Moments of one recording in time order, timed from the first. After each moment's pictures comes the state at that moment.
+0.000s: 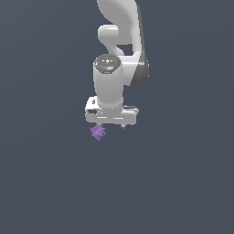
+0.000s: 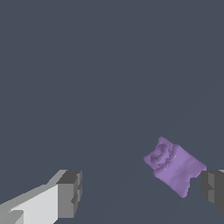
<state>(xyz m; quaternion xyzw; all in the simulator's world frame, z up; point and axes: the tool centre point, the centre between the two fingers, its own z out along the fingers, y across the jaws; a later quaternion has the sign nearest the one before) 0.006 -0.023 0.171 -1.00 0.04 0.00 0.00</state>
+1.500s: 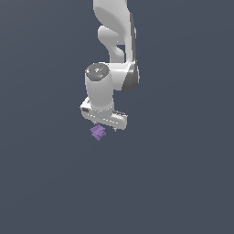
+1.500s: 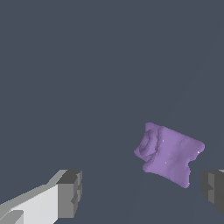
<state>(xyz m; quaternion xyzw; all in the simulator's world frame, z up) -0.016 -0.055 0.136 -0.99 0.17 0.00 0.00</state>
